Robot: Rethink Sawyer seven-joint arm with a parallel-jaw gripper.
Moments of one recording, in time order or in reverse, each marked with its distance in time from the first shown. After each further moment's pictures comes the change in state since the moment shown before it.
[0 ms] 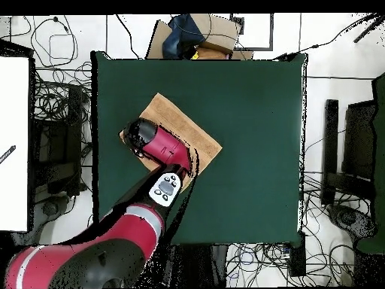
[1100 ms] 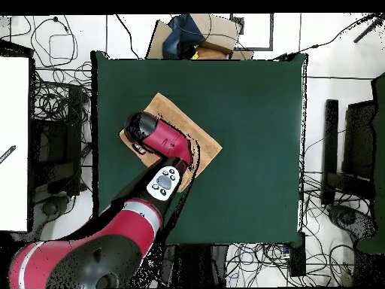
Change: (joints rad) arm 0.003 0.040 -0.045 -0.075 0.000 0.087 0.000
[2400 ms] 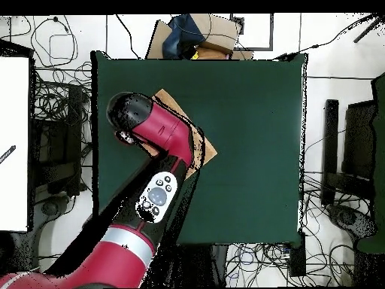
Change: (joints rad) arm 0.018 -0.177 -0.066 -0.003 -0.001 0.179 0.000
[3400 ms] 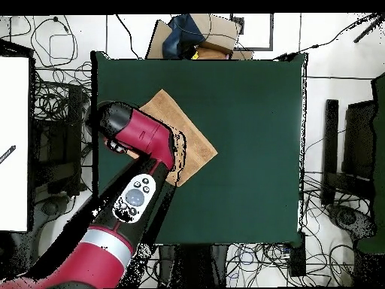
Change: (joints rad) arm 0.074 0.043 -0.021 -0.001 0.000 -0.004 0.000
